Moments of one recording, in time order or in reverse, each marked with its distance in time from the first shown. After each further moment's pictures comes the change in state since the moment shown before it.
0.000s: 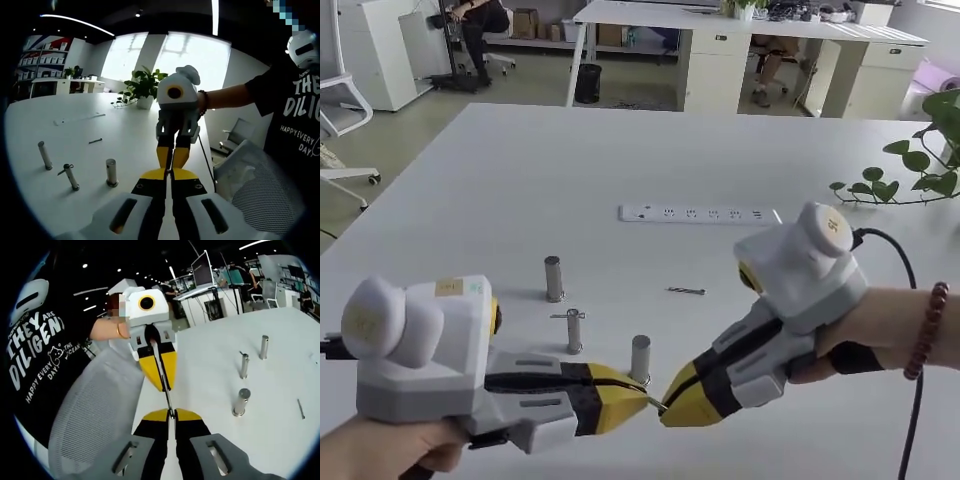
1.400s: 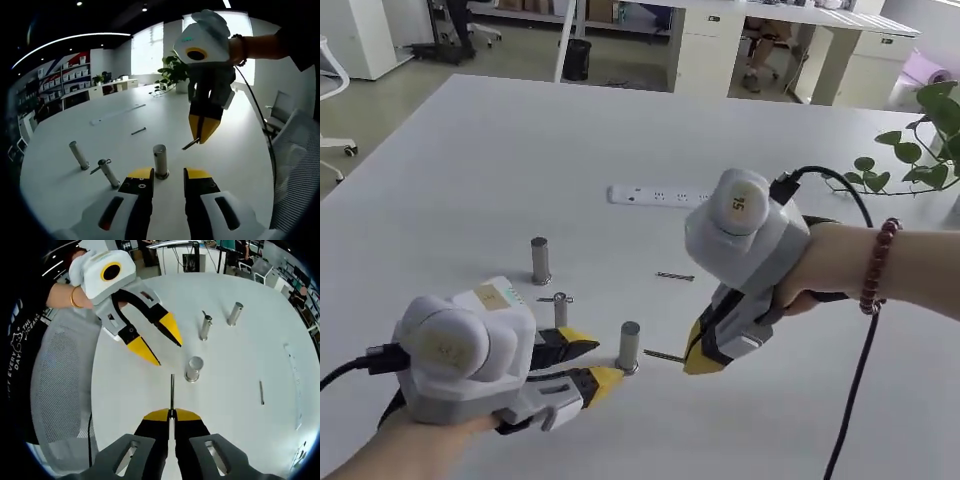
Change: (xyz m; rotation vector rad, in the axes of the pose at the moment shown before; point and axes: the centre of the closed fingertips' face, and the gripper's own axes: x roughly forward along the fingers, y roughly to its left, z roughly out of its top) left arm 0.015 0.082 -0.032 0.162 0.119 0.404; right arm -0.028 -0.070 -0.038 -0.024 0.515 -0.313
